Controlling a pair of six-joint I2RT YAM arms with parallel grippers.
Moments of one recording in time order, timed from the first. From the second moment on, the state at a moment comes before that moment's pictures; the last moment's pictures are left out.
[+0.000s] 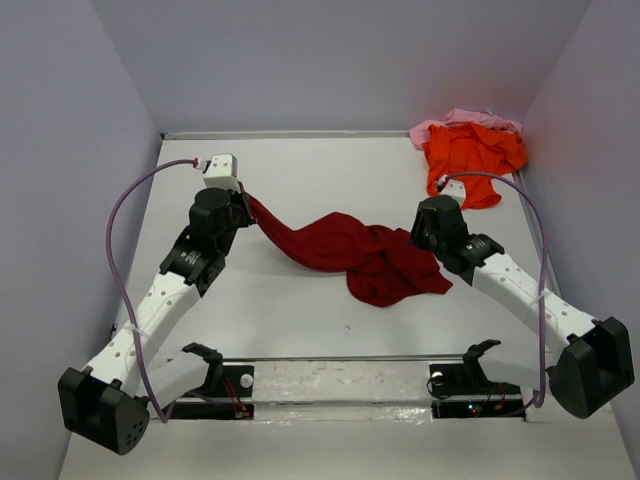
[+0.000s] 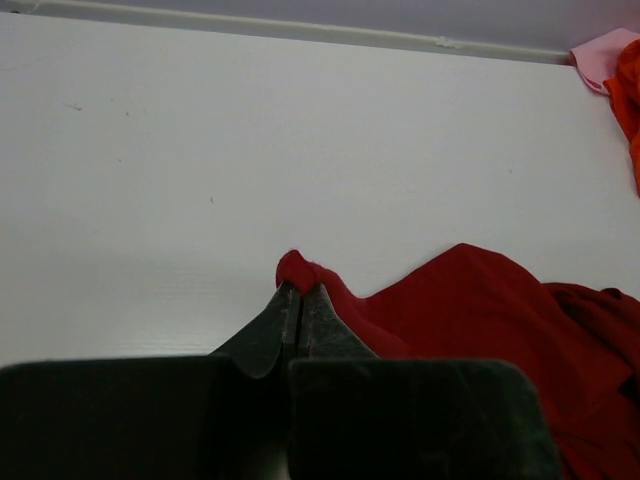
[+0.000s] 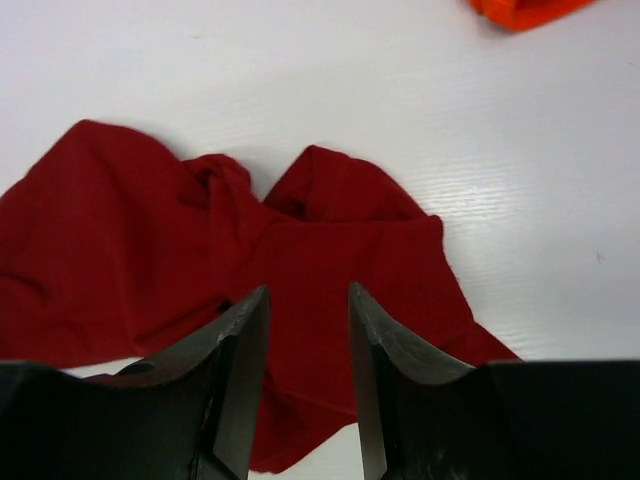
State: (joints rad) left arm -0.40 0.98 0.86 -0.14 -0.28 -0.26; right arm 0.49 1.15 0.86 -0.38 0.38 0.52
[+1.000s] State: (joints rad) left arm -0.40 0.94 0.86 -0.15 -0.27 -0.26; right arm 0.48 1.51 0.91 -0.44 0.68 0.77
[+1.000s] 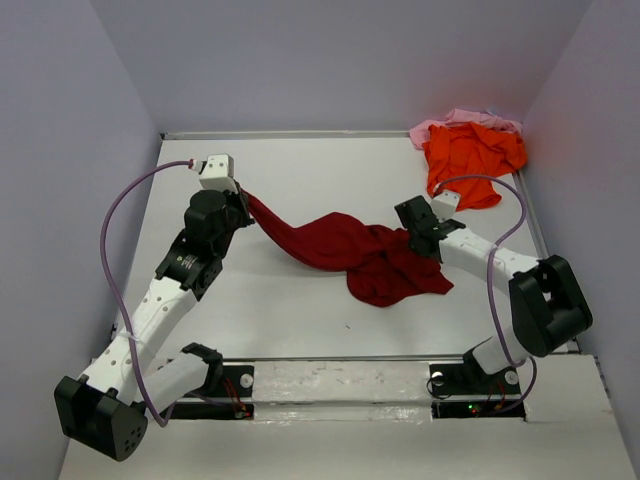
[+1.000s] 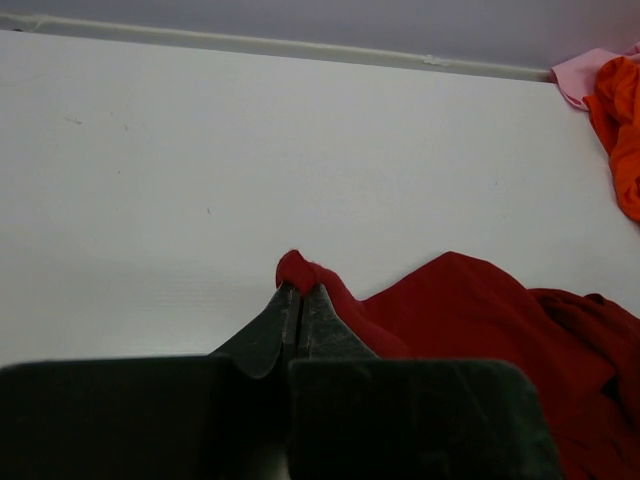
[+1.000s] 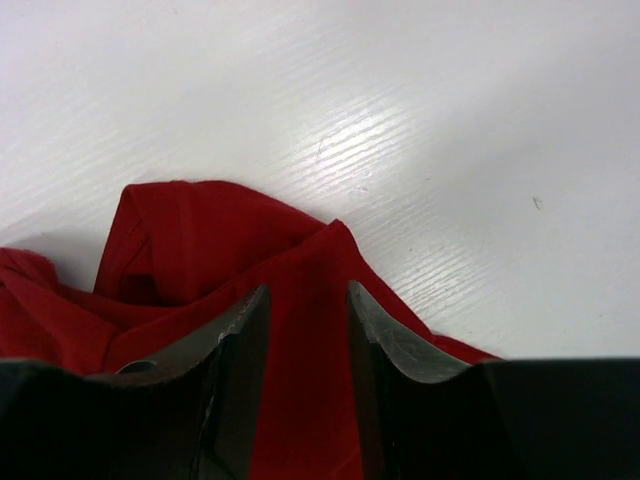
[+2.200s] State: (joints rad) left arm -0.40 0.94 0.85 -0.15 -0.27 -0.26; right arm 0.44 1.49 0.95 -0.46 0.64 0.75
